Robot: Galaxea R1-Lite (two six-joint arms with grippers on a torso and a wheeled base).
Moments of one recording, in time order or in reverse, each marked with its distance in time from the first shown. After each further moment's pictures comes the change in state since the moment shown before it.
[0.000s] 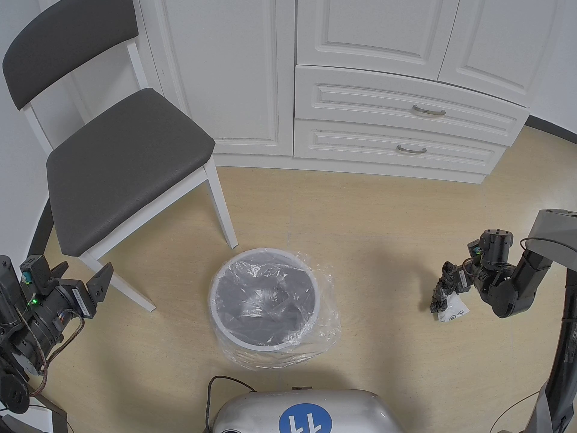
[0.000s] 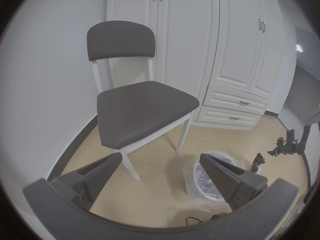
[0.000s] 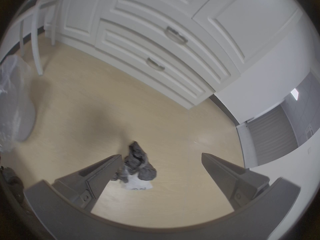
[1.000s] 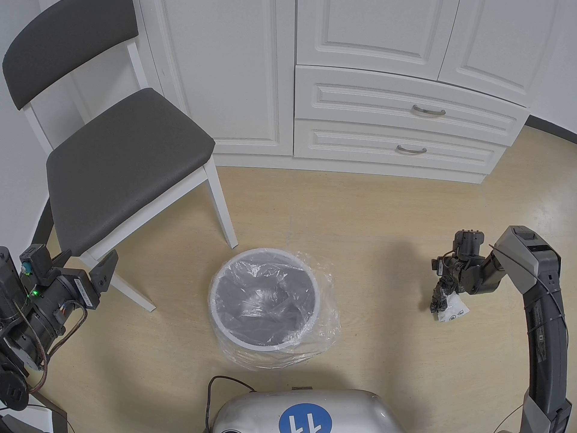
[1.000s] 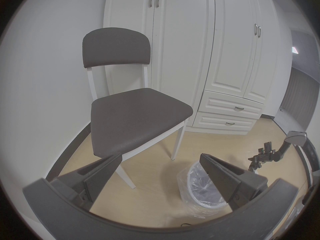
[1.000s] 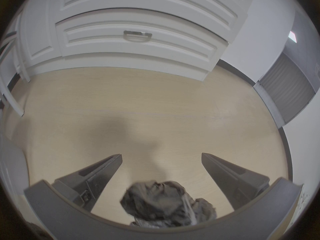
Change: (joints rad) left arm -0.062 -0.009 -0.044 -0.003 0.023 -0.001; right arm -0.085 0.465 -0.776 0.415 0.184 0.383
